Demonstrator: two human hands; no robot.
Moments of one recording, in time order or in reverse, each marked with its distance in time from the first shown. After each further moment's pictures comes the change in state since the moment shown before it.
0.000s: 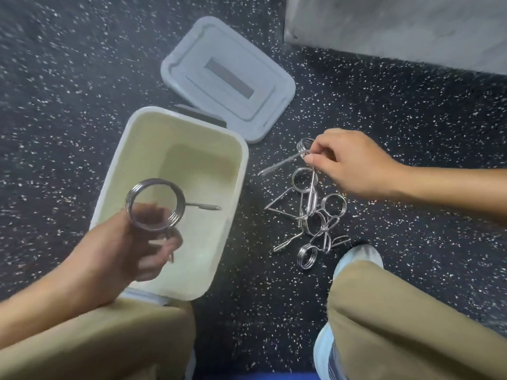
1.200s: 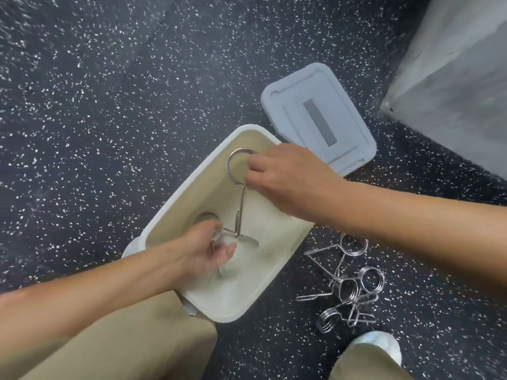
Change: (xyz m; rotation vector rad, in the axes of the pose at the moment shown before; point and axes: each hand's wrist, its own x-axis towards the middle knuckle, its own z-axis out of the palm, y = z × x) left_hand 0.099 -0.051 -0.027 -0.703 0.373 -0.306; right_hand 0.111 -0.173 0.049 -0.586 0.067 -1.091
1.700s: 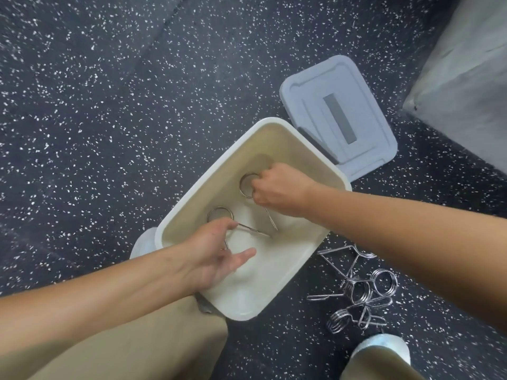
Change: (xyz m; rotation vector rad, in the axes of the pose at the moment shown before) left_hand -0.047 -0.006 -0.002 -0.091 -0.024 0.016; right_hand 0.034 -0.008 0.072 -0.226 -0.529 -0.202
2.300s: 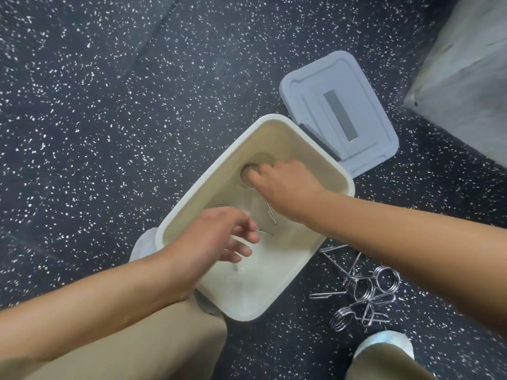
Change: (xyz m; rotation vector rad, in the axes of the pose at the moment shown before) left_hand -0.035 0.012 -0.008 0.609 -0.176 0.440; right_hand -0.010 -0.016 -0.014 0.194 0.075 0.393
